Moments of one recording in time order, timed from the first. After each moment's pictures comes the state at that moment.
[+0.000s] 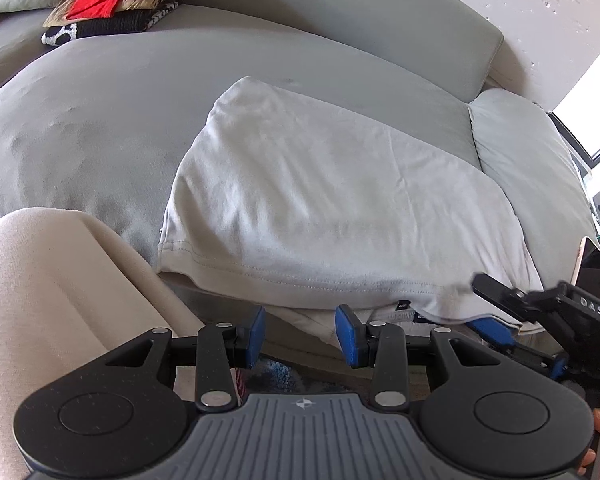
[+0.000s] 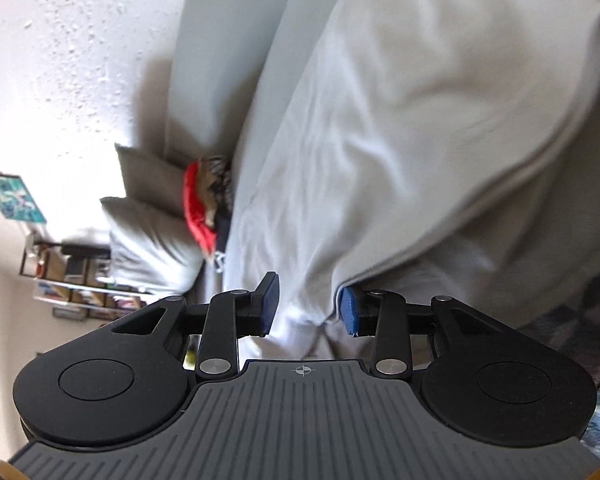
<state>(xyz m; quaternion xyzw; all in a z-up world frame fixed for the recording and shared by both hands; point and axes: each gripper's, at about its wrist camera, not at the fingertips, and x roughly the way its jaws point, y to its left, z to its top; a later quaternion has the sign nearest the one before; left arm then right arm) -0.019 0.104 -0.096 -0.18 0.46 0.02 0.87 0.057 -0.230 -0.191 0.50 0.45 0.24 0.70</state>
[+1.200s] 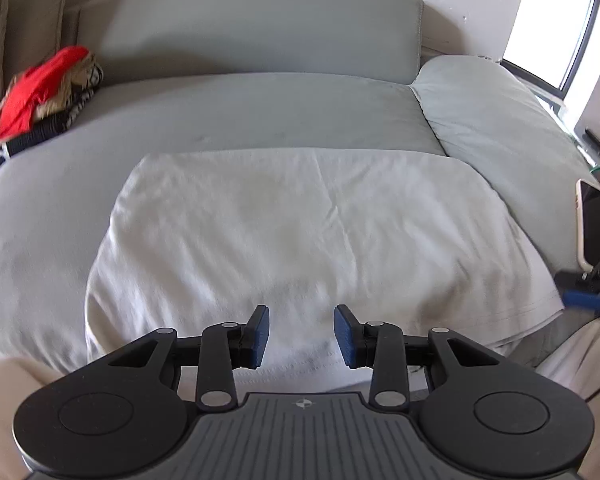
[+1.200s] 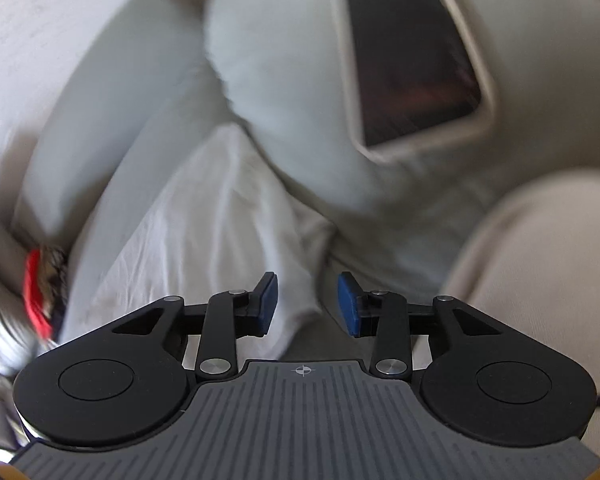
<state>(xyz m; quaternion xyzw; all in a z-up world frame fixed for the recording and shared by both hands) 0.027 0.041 -0.093 -0.04 0.43 -0.03 0.90 0.040 -0.337 -0.139 0.38 0.46 -0.04 0.80</state>
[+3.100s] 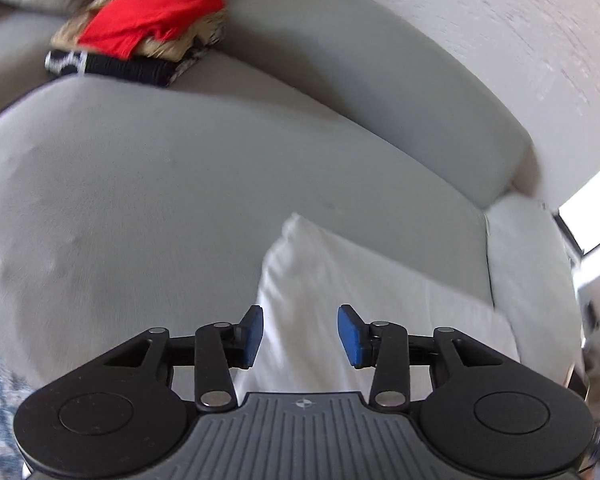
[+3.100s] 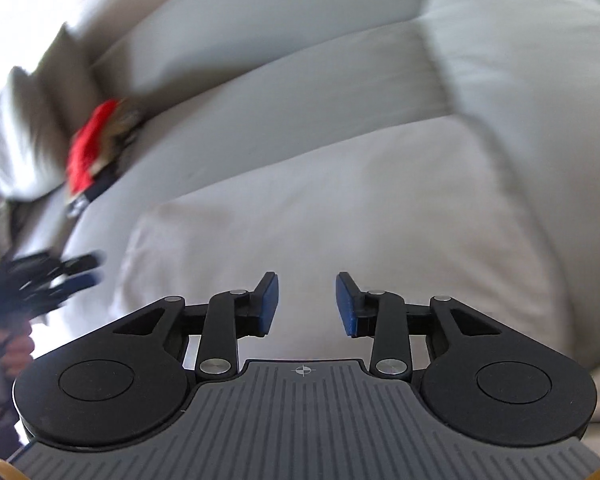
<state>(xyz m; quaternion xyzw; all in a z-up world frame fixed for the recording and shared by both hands) 0.098 0.233 -0.083 -0.28 0.41 0.02 0.87 0.112 -0.162 -0.083 0.15 0.47 0.16 0.85</state>
